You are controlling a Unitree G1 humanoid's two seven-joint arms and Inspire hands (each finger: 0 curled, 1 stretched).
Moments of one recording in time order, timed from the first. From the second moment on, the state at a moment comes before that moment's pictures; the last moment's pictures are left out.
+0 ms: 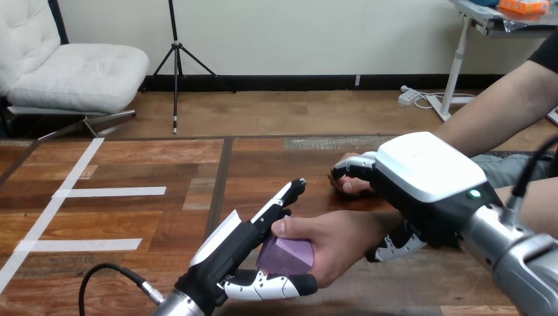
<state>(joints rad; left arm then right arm) -0.11 0.20 -0.14 0.69 0.07 -0.92 -0.41 -0.02 -0.60 0.11 -0.50 -0.83 -0.03 0.48</state>
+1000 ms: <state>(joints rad) -0.10 0.06 -0.08 0.72 -0.23 -1.07 -0.46 0.24 -0.41 0.05 -0.48 -0.64 -0.31 -0.02</state>
